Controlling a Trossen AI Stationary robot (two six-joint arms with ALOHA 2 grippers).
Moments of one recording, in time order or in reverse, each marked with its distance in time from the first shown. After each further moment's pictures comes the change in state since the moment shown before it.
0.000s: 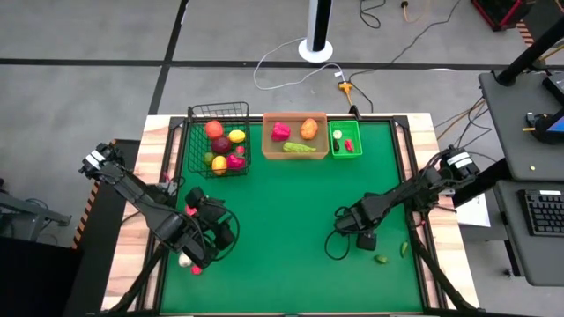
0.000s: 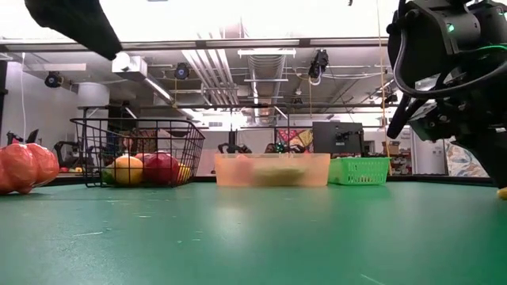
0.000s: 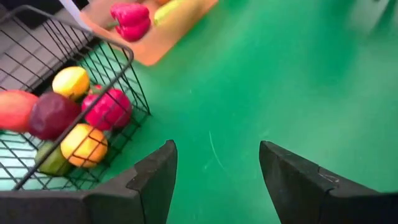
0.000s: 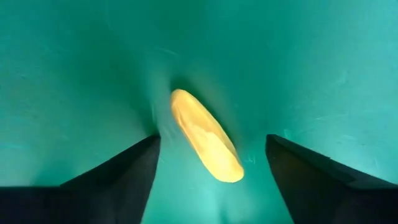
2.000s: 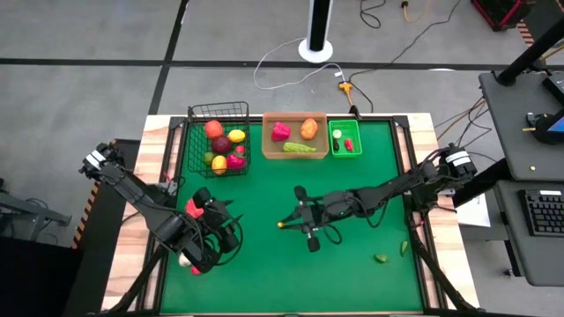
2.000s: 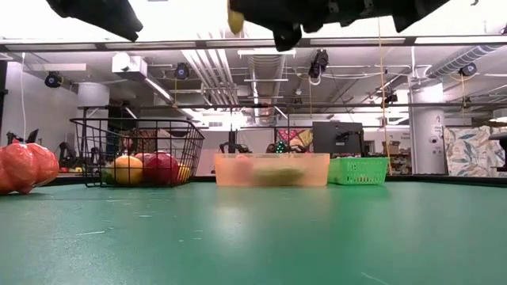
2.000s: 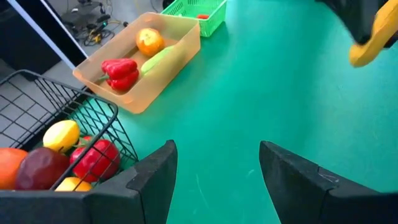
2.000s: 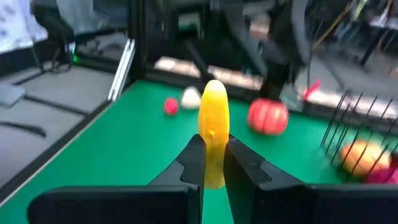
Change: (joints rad) left arm -0.011 0.001 -0.006 0.169 -0.149 0.188; right arm -0.096 -0.007 0.052 1.546 0.096 -0.741
